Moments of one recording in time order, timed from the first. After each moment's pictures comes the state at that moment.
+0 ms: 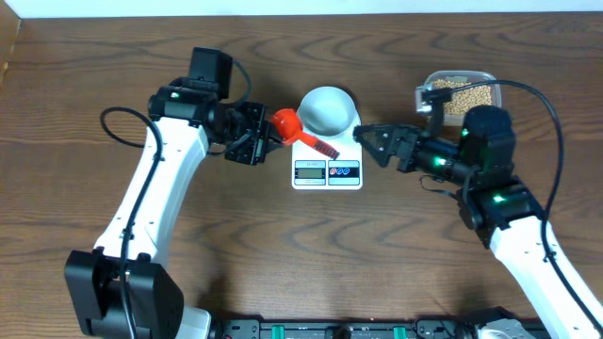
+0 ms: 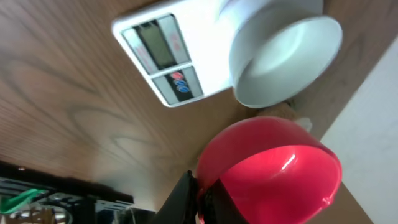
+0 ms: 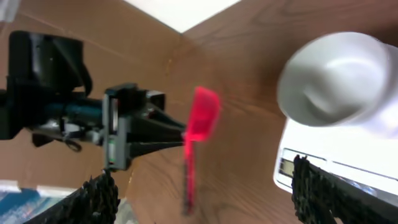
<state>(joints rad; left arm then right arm) -0.18 1.64 1.42 -1.02 0.57 -1.50 0.27 1.21 0.81 0.03 -0.72 0.73</state>
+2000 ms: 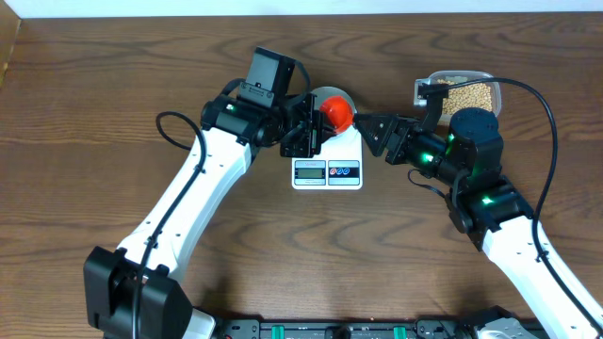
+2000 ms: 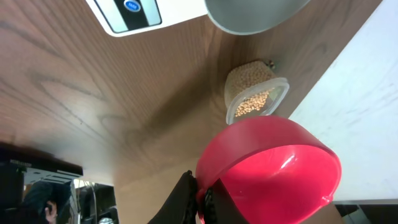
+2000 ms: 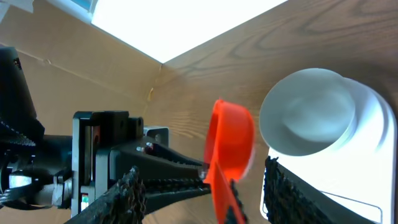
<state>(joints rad) -0.42 1.64 1.42 -0.76 0.54 -1.94 0.34 1.22 0.81 0.09 -0.50 0.75</state>
